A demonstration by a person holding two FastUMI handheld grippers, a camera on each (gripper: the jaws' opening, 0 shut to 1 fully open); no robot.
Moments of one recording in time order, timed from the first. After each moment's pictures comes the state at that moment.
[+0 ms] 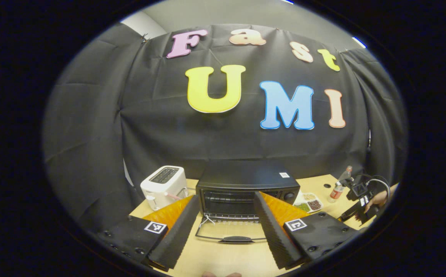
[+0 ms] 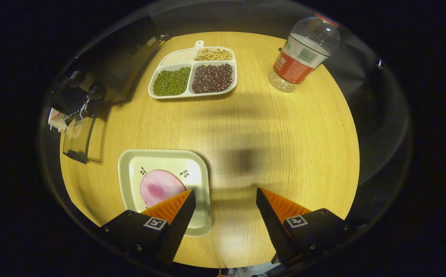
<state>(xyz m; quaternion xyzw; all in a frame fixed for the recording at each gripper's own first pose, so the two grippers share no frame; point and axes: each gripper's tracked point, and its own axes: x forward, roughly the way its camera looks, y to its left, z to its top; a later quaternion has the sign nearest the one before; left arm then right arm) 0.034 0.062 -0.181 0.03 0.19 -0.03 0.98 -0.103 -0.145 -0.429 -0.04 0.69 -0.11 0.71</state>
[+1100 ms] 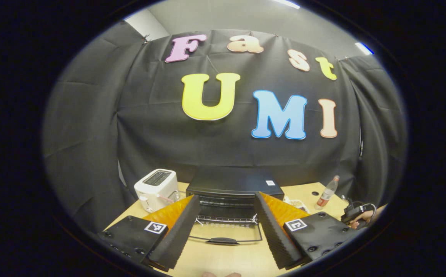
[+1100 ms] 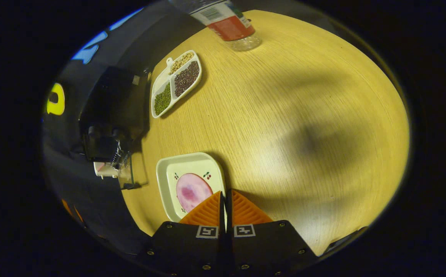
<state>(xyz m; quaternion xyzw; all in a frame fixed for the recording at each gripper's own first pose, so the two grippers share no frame) 0.015 0.042 -0.154 0.00 0.18 -0.05 0.98 -0.130 -0.126 -0.434 0.33 0.62 -0.07 0.71</state>
